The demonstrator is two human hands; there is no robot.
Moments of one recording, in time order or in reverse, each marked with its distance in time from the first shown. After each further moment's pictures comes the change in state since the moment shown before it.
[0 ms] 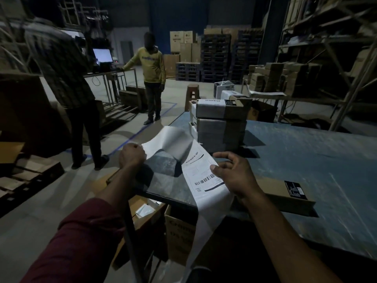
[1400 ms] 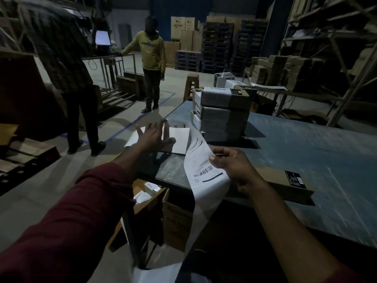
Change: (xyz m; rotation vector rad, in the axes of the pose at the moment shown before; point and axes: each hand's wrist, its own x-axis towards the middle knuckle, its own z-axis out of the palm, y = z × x) left_hand 0.020 0.007 0.028 0.546 -0.358 0.660; right_hand -0.002 0.004 0.010 0.161 -0.120 0.155
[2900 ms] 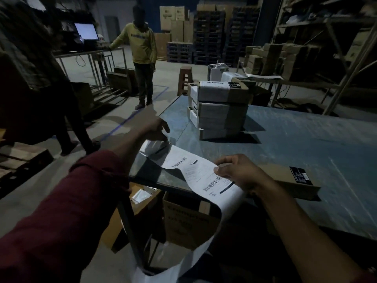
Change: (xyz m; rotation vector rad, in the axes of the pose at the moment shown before) left_hand 0.056 0.001 -0.019 0.029 -0.279 0.117; right_hand -0.007 -0.004 -0.008 -0.319 -0.021 0.160
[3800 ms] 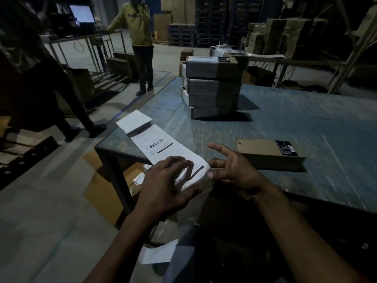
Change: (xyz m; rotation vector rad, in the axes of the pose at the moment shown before) left_hand -0.258 0.150 0.111 -0.318 0.492 0.217; right_hand -0.054 0.055 -0.014 0.379 -0.302 -0.090
